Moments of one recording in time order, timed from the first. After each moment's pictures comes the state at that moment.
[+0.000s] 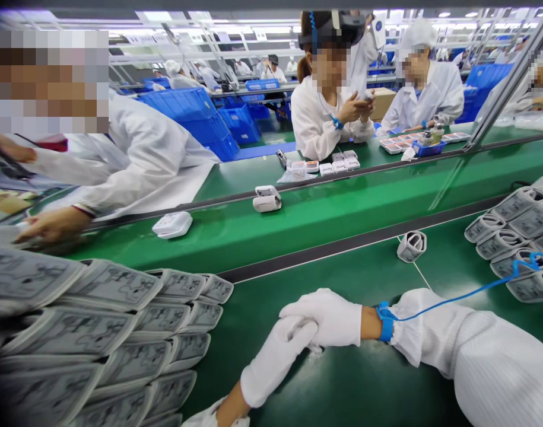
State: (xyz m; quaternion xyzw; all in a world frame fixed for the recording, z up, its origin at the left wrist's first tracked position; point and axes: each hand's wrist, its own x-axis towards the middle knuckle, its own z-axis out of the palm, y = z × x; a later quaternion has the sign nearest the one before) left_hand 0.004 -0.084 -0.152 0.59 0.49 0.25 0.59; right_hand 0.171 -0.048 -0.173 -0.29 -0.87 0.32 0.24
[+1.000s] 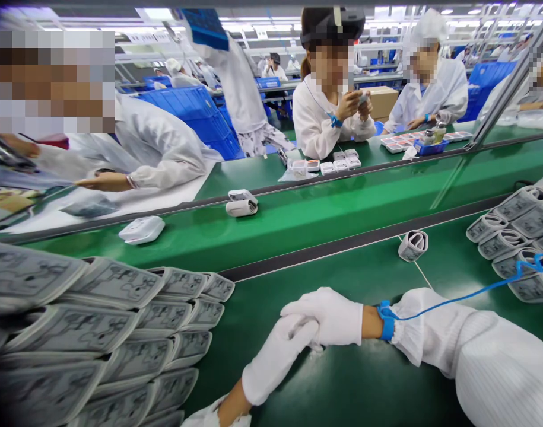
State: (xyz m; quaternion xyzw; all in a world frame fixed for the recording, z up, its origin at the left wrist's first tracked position) left_hand 0.004 -0.084 -0.144 0.58 0.48 0.26 0.60; right_hand 0.172 -0.047 -0.180 -0.28 -0.87 0.32 0.26
